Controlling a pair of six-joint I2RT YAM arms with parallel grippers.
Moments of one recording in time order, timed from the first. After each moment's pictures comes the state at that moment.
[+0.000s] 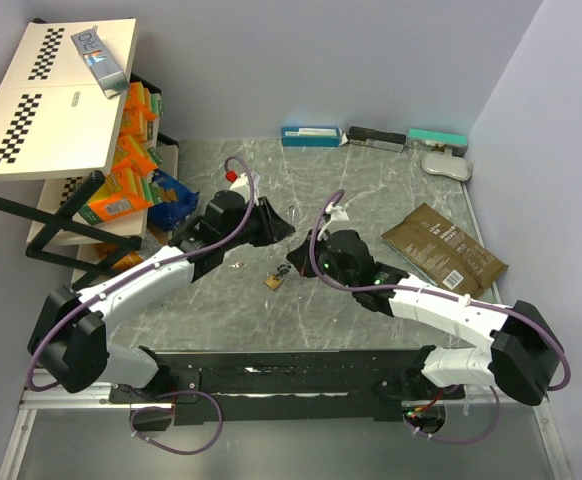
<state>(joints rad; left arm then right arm) -0.66 1.36 0.96 0.02 0.14 -0.75 0.85 1.21 0.72 0.12 0.11 0.67</state>
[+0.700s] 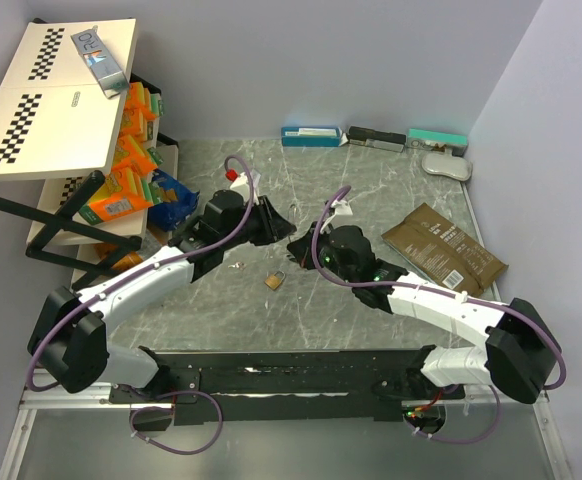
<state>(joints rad) -0.66 1.36 0.96 0.05 0.16 -0.76 0.81 1.24 0.72 0.20 0.13 0.66</state>
